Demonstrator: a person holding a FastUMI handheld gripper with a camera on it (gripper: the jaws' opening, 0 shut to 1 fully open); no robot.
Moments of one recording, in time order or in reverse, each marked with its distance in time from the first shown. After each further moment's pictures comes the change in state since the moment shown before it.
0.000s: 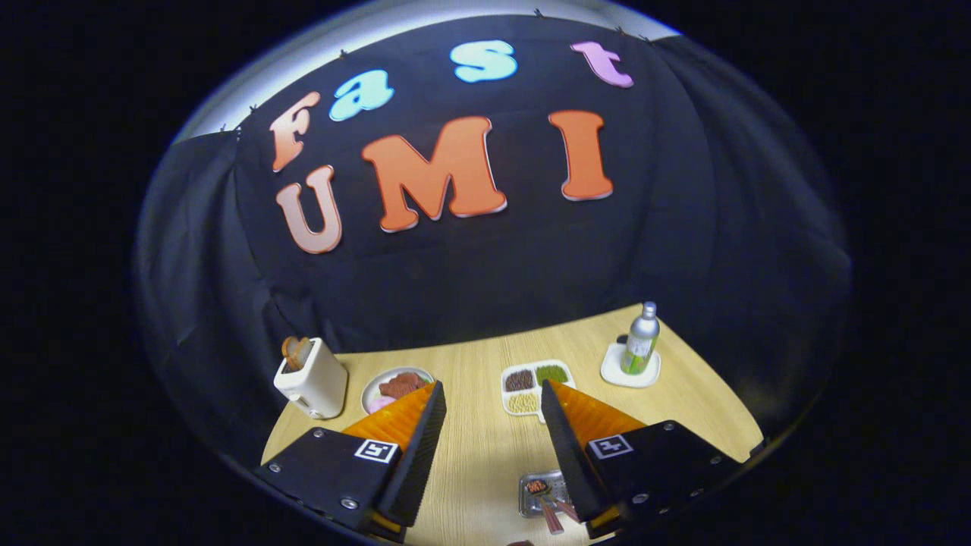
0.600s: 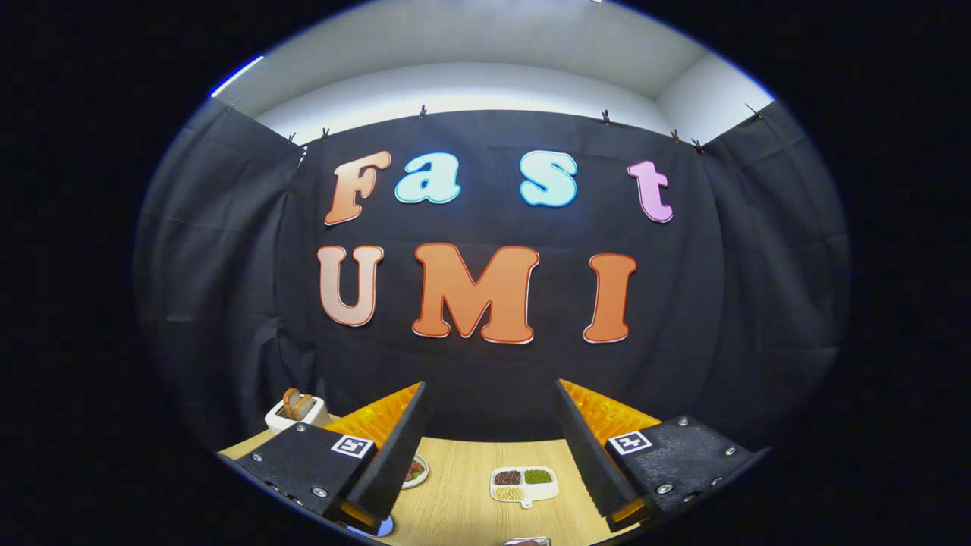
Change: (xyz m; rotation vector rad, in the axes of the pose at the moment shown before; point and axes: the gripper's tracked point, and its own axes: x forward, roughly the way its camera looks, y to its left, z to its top) arm -0.034 0.052 0.115 -0.187 -0.390 -0.007
